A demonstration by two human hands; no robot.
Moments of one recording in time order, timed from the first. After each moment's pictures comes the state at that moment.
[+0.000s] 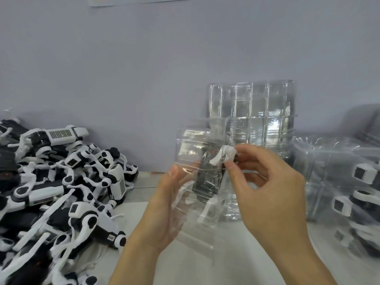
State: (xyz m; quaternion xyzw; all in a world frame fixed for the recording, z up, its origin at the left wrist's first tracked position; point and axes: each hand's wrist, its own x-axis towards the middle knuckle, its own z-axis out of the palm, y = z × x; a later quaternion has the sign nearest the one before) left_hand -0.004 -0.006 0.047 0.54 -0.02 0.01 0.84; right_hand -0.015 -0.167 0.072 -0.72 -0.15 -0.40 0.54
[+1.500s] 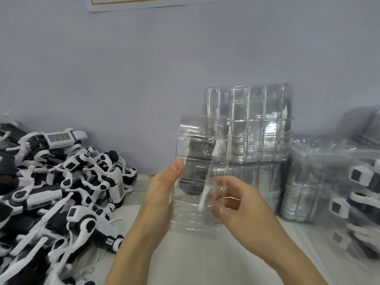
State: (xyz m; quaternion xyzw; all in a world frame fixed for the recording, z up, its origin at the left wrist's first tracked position) left_hand 0.000 -0.001 0.061 0.64 -0.09 0.06 0.76; right_hand -0.005 -0.167 0.047 -0.78 -0.11 -0.06 0.61
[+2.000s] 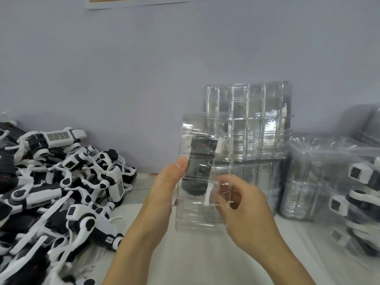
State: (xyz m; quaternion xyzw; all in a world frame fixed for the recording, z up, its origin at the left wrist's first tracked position) left_hand 0.000 0.001 0.058 0.67 -0.07 0.05 0.74; right_hand -0.002 -0.163 0.037 -0.80 -0.13 -0.17 0.56
